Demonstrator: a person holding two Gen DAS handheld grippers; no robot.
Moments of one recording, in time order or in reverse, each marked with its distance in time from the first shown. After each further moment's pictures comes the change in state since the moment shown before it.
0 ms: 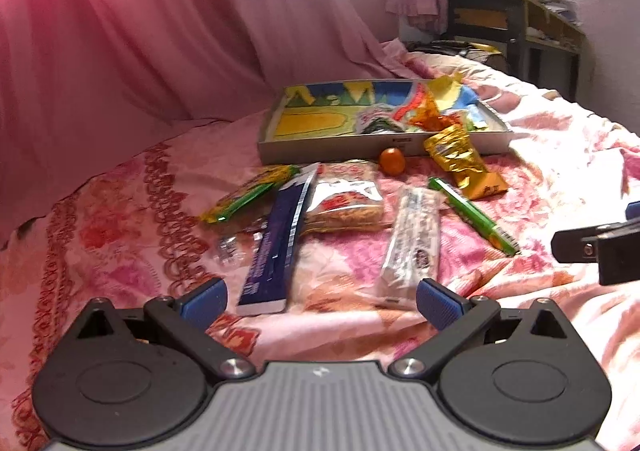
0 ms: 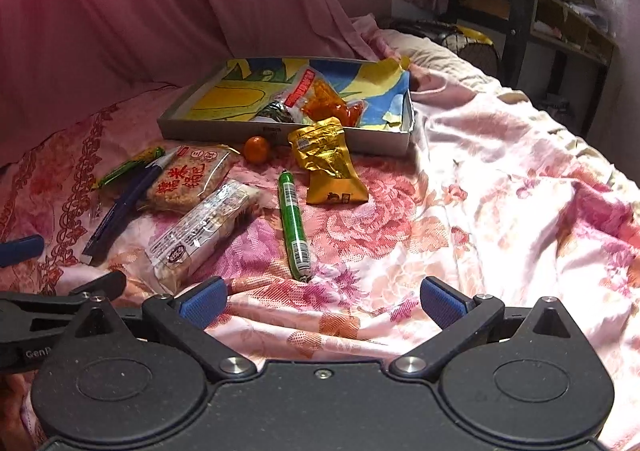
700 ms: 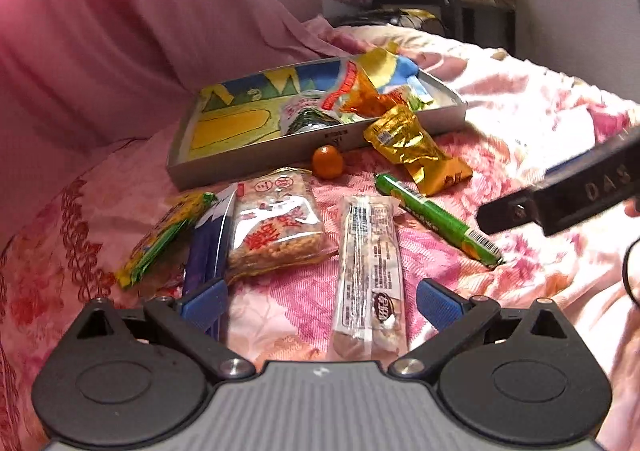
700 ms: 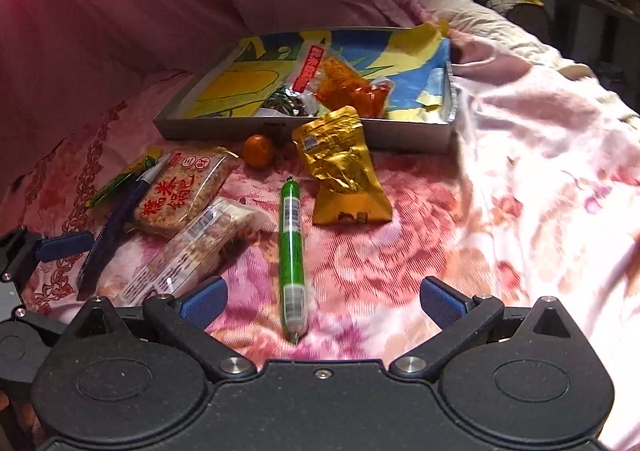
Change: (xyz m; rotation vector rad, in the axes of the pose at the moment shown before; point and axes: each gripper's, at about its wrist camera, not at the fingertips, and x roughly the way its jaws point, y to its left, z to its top) left arm 0.059 -0.026 0.034 0.192 0.058 -0.140; right arm 0.079 -0.032 0.047 -0.001 0.107 0.180
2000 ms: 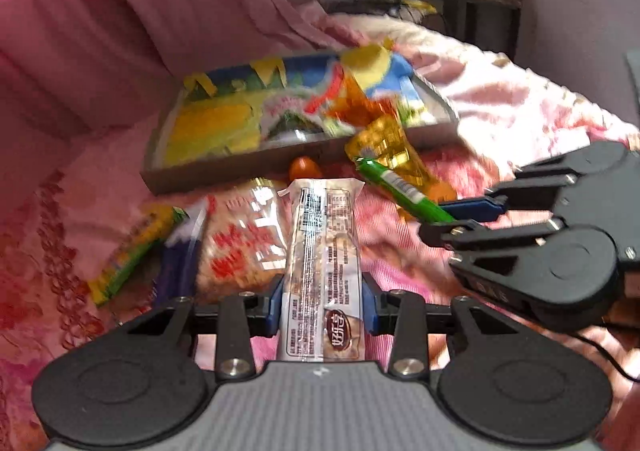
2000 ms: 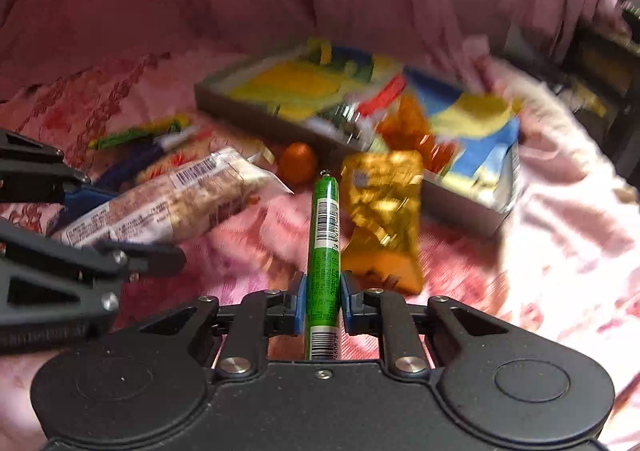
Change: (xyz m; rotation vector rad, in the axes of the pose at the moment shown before) left arm 0.005 -0.006 0.041 -0.082 0.061 -0.040; right arm 0.024 0.035 0.004 -0.345 -0.106 -0.048
